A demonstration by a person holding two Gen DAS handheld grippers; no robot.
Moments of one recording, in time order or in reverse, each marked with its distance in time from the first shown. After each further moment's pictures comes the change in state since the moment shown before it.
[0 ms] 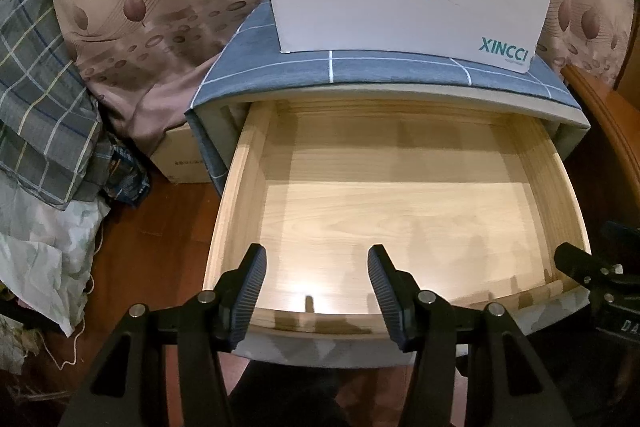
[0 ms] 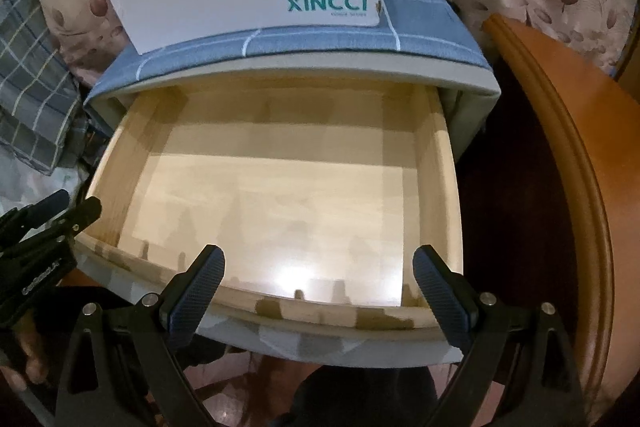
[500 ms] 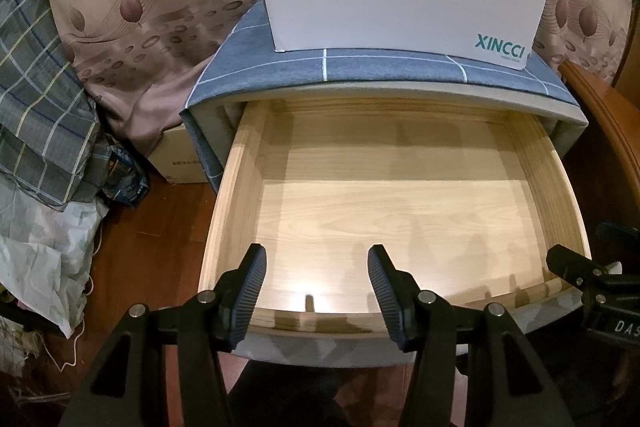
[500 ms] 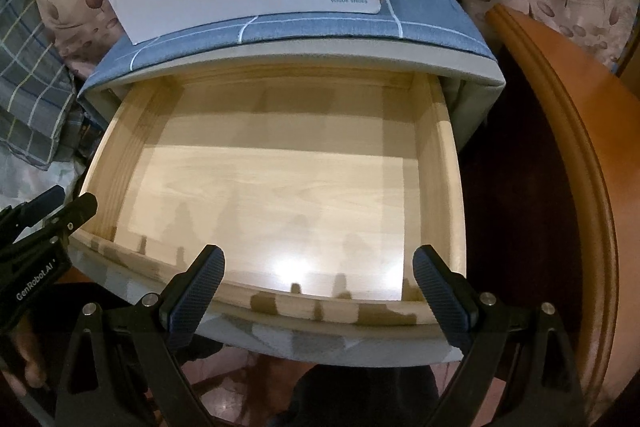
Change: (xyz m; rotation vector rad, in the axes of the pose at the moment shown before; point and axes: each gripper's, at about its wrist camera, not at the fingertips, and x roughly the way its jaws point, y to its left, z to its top) left arm 0.000 -0.001 0.002 0.001 0.003 -0.003; right arm 0.004 0.002 0.000 0.004 0.031 -0.001
